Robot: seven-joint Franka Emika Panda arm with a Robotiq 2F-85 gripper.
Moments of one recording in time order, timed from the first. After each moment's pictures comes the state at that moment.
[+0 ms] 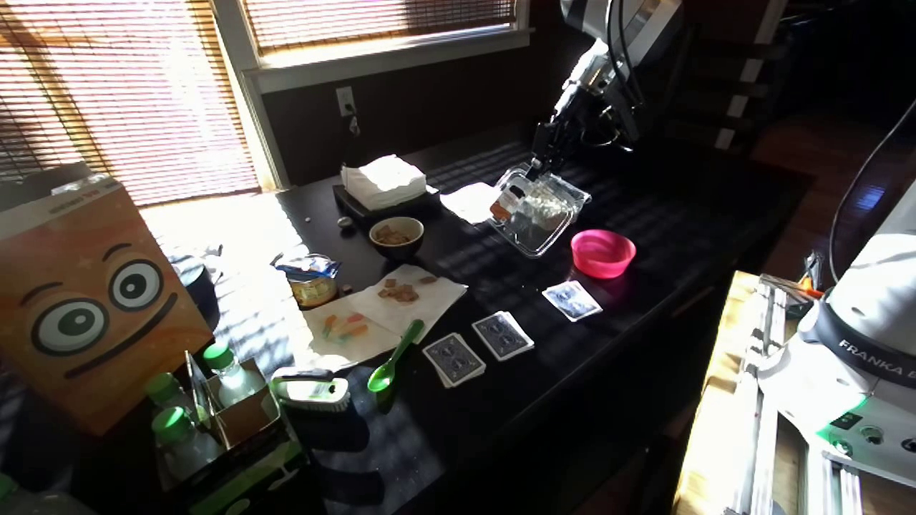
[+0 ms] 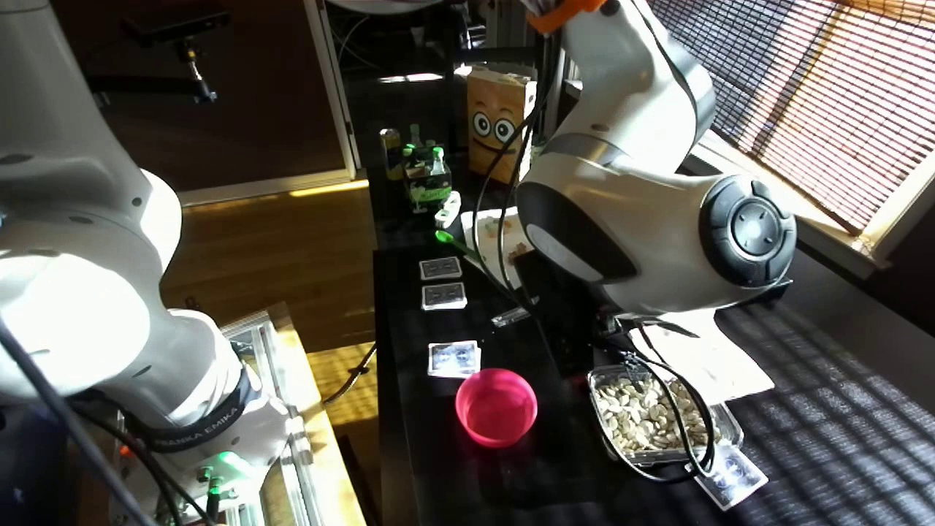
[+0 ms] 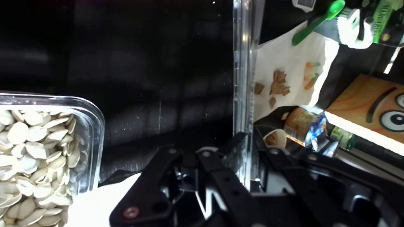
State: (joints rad) arm -0.27 0.16 -0.26 -2.30 0.90 2.18 -0.97
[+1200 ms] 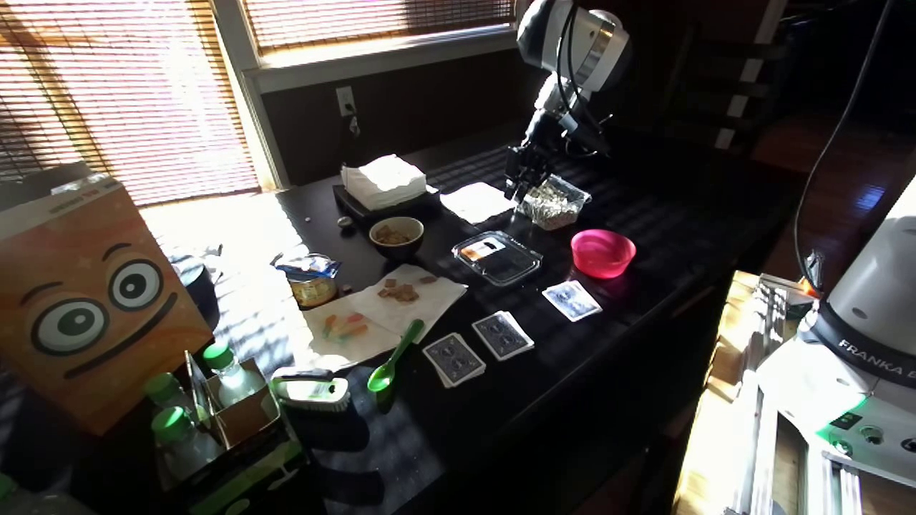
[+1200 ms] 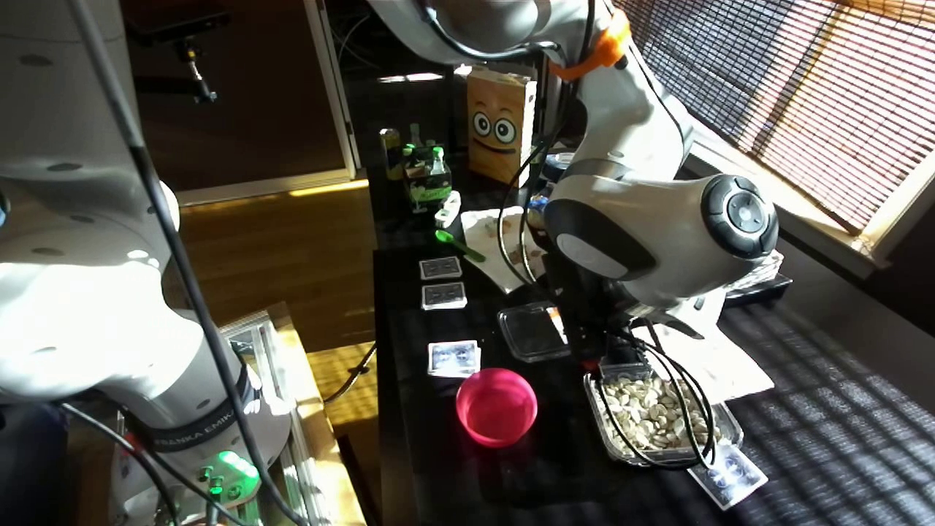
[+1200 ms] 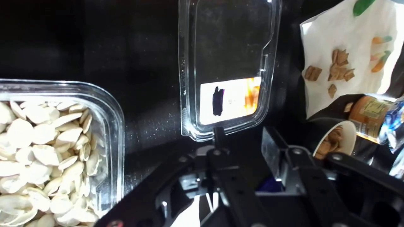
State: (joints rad) arm -0.25 0.34 -0.19 -2.18 0.84 2.33 -0.75
